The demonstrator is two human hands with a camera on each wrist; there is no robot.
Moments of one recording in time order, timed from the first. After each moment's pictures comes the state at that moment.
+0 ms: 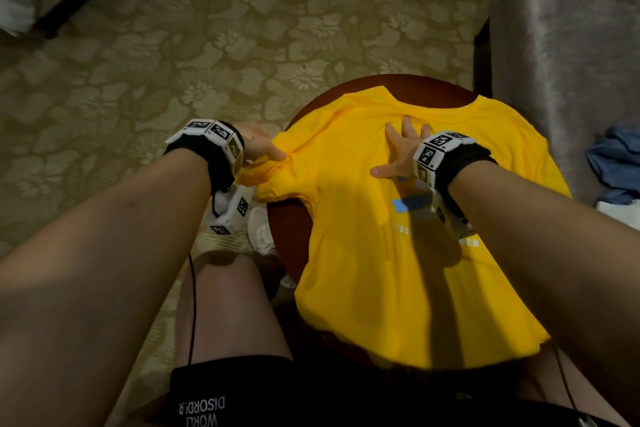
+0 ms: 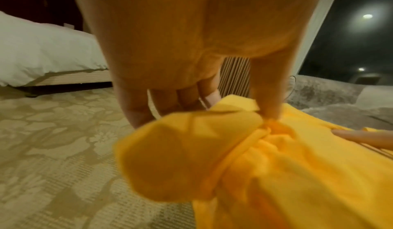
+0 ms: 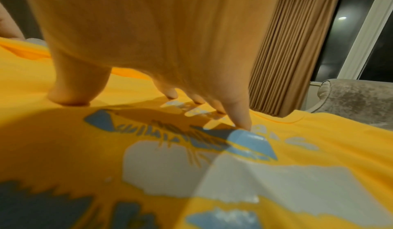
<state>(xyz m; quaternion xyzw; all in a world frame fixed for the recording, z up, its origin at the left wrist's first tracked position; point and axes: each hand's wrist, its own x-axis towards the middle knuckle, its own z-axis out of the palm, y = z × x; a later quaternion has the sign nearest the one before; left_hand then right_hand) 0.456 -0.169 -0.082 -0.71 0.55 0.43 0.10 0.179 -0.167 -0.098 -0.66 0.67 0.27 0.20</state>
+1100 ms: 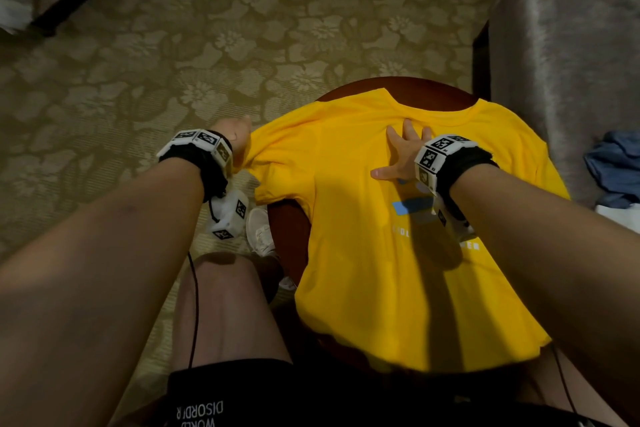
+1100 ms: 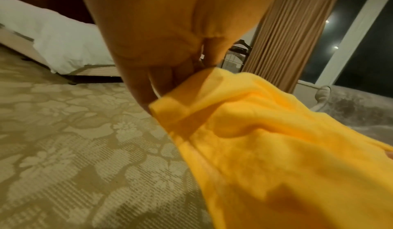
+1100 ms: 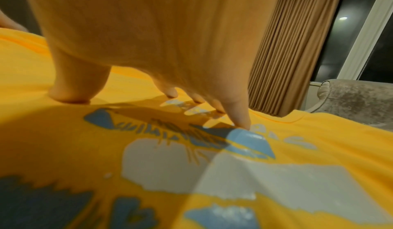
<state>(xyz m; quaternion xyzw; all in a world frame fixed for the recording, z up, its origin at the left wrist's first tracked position) 0.481 -0.173 -0.103 -0.77 0.56 0.31 0.02 0.178 -0.169 -0.102 -0.66 0.67 0.27 0.20</state>
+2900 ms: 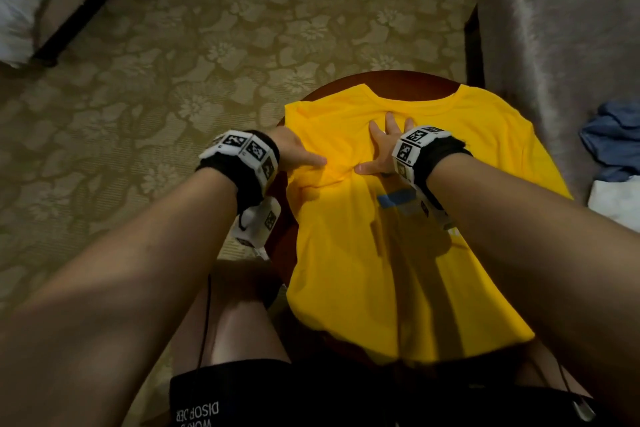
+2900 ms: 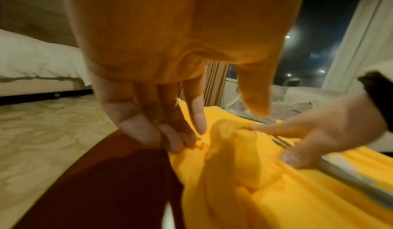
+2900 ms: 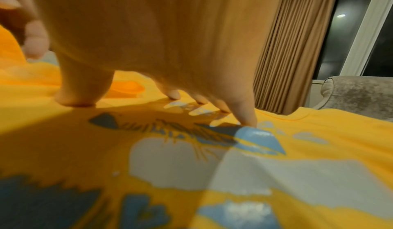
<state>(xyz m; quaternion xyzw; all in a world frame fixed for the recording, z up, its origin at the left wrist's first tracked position) 0.379 -0.155 -0.054 -0.67 0.62 0.39 0.13 0.176 -0.171 -0.108 -0.68 0.66 0.26 0.18</state>
